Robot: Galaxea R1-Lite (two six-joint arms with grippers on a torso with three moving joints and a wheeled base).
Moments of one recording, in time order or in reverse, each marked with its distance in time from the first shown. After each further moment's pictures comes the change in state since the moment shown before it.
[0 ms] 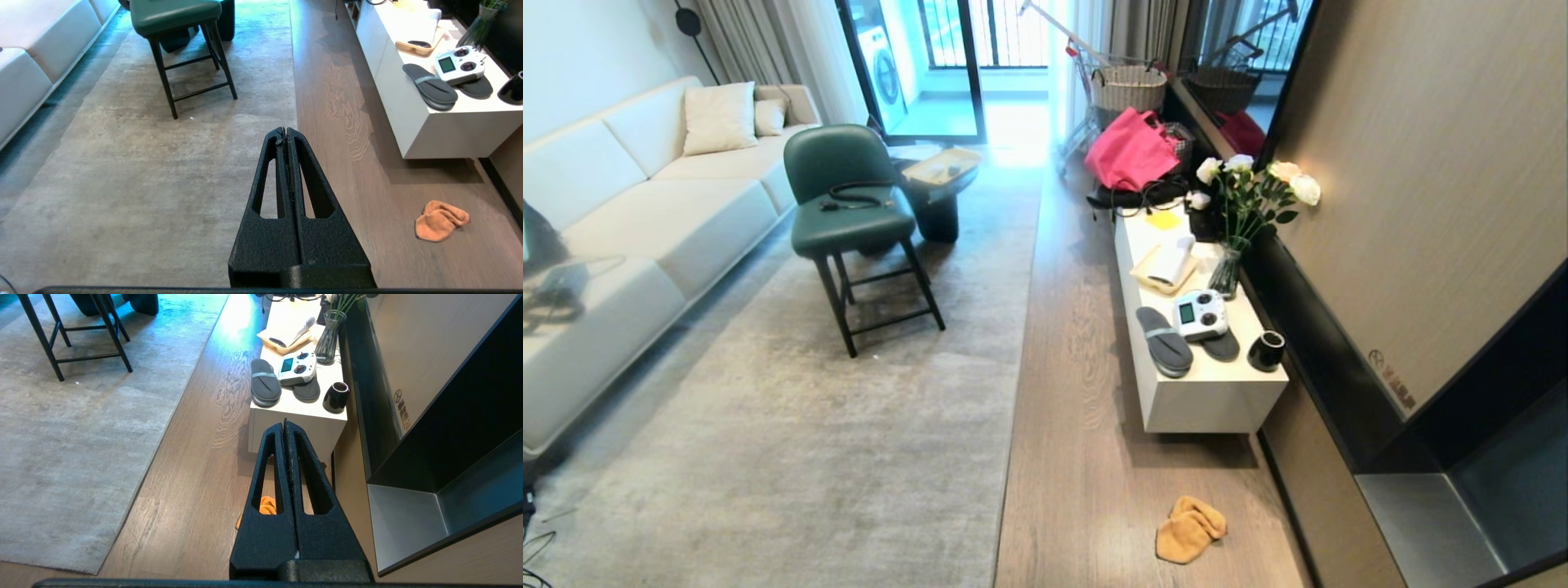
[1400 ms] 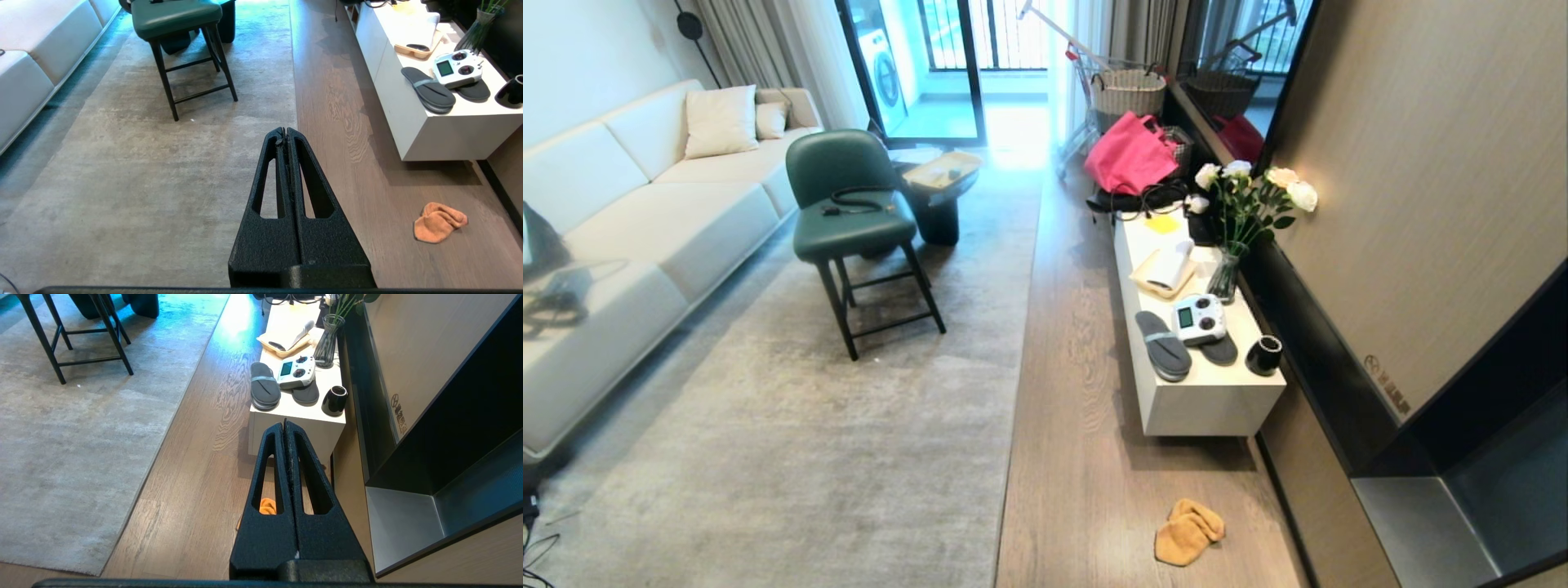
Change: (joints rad) left arm 0.000 0.000 0.000 0.000 0.000 0.000; right arm 0.000 0.000 0.000 0.001 0.000 0.003
